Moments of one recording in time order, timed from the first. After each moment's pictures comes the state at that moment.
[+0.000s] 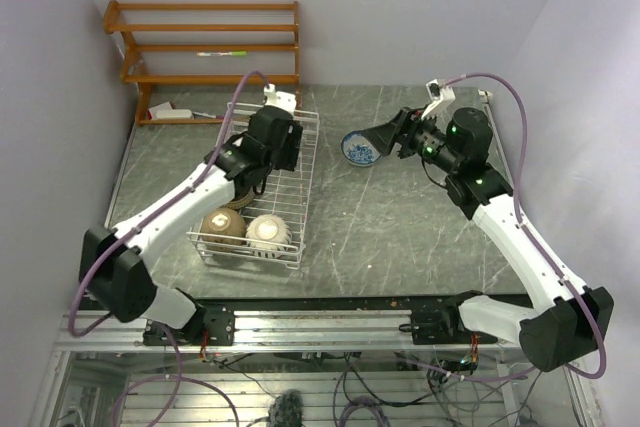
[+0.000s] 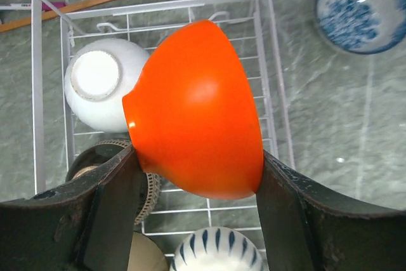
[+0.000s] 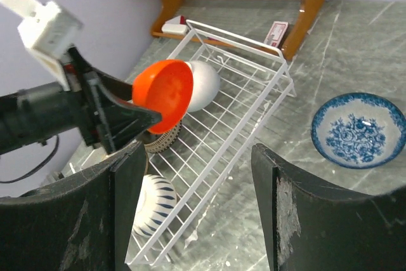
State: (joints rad) left arm -0.66 1.40 1.26 -0.45 -0.39 -0.21; right arm 0.34 1.15 1.04 -0.01 -0.39 0.45
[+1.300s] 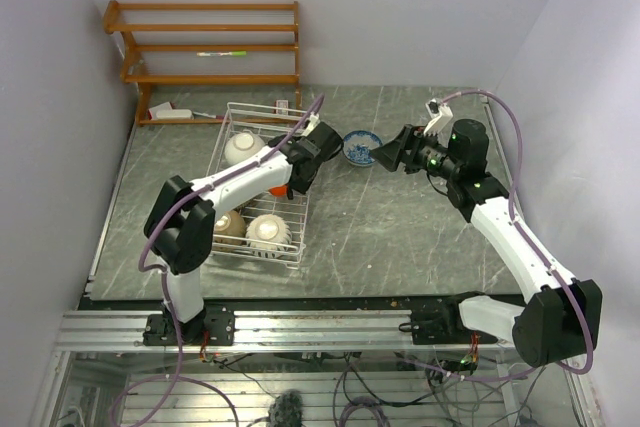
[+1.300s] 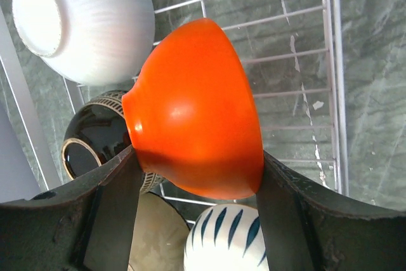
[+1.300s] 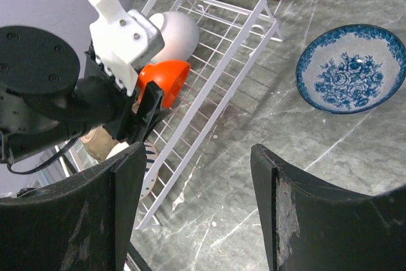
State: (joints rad) left arm -0.77 1.84 1.51 -0.82 -0.60 -0.20; right arm 0.22 1.16 0.90 -0.02 -0.54 0.43
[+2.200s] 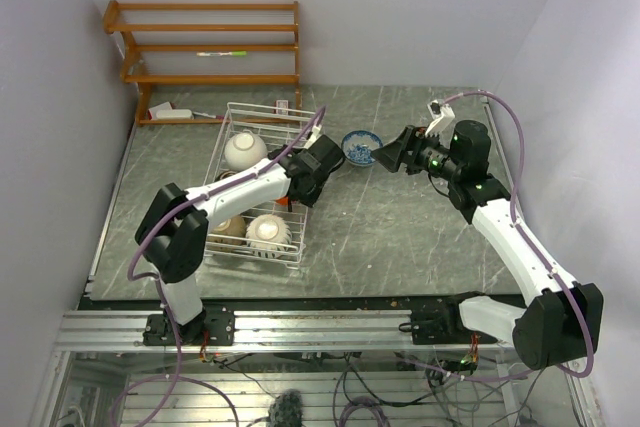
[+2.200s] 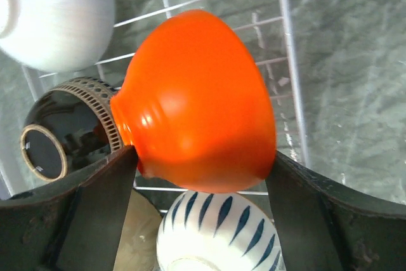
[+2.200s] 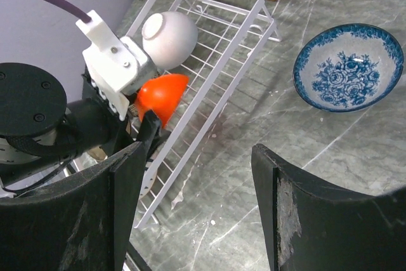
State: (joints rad) left arm -0.83 1.77 1.40 -0.78 -0.59 -0.25; right arm 0.22 1.15 0.89 -0.03 -0.53 0.43
